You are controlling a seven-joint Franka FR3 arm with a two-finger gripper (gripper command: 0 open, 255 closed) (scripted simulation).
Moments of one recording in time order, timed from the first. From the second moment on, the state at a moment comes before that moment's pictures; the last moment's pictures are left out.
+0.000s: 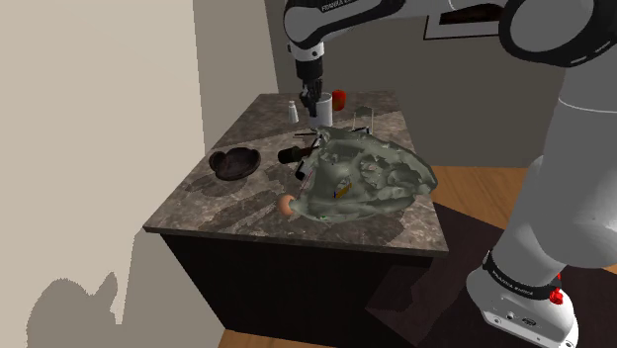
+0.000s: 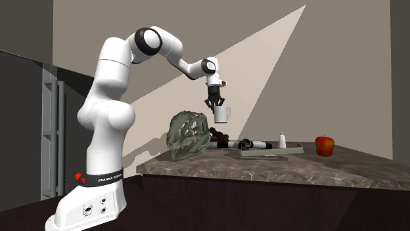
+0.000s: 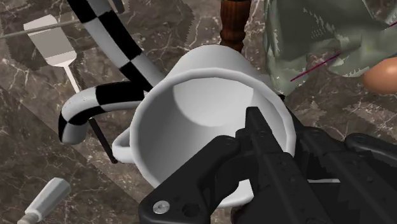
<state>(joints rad) 0.18 0.17 -0.21 -1.62 -0.03 1.80 -0.35</state>
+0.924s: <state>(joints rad) 0.29 0.52 -0.13 -1.12 0.00 1.64 -0.16</state>
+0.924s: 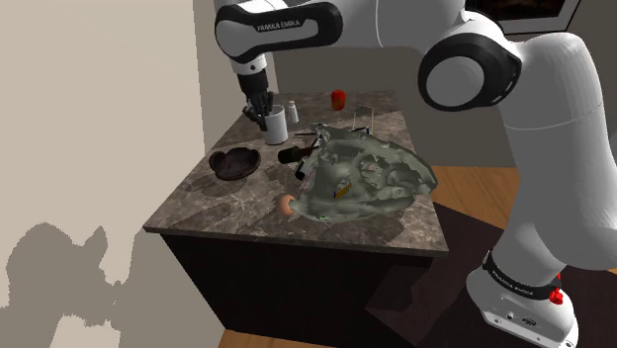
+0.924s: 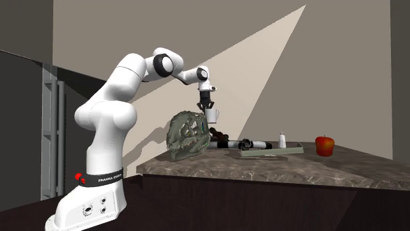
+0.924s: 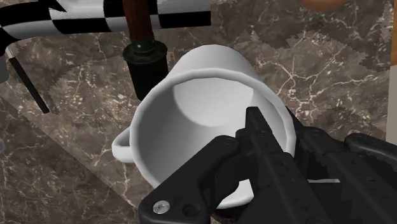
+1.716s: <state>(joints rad) 0.30 0.51 -0.13 -1.29 -0.01 1.80 -0.15</state>
